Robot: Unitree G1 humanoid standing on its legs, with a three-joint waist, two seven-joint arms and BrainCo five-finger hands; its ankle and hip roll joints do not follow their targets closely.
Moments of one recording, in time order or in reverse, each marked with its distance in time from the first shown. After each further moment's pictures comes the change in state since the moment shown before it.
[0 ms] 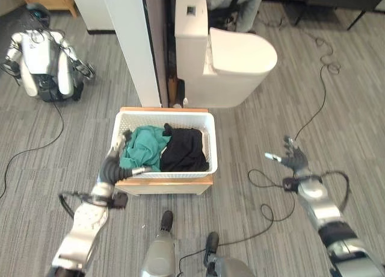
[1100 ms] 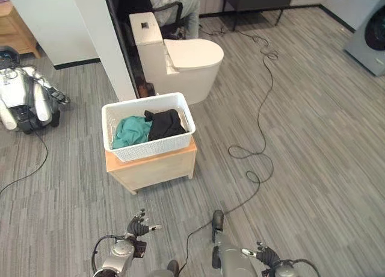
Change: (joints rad) left arm 0.097 -0.308 -0.232 0.944 -0.093 -0.058 -0.041; right arm 0.508 0.294 0.084 0.563 -0.115 0.001 0.118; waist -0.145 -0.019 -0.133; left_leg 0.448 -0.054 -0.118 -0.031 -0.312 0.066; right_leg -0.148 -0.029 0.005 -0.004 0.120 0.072
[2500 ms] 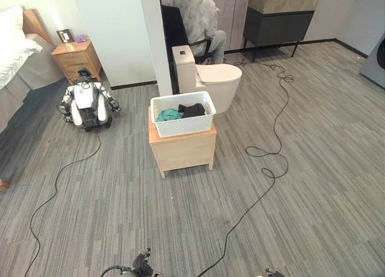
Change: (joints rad) left arm 0.054 -0.058 -0.038 0.271 0.103 0.031 -0.045; right arm -0.005 -0.005 0.055 0.140 -0.126 0.032 0.000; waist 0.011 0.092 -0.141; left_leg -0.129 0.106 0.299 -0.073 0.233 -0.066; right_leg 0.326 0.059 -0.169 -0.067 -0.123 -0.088
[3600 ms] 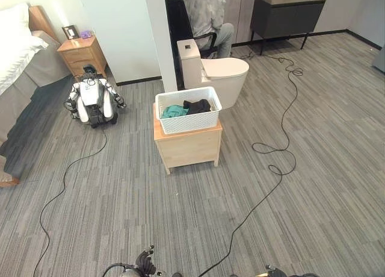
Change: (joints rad) left arm -0.001 -0.007 -0.028 -0.026 0.004 -0.001 -0.005; right arm -0.018 -0.002 0.001 0.008 -0.021 0.001 -0.003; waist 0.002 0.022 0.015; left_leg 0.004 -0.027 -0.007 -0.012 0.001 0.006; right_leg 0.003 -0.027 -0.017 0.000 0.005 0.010
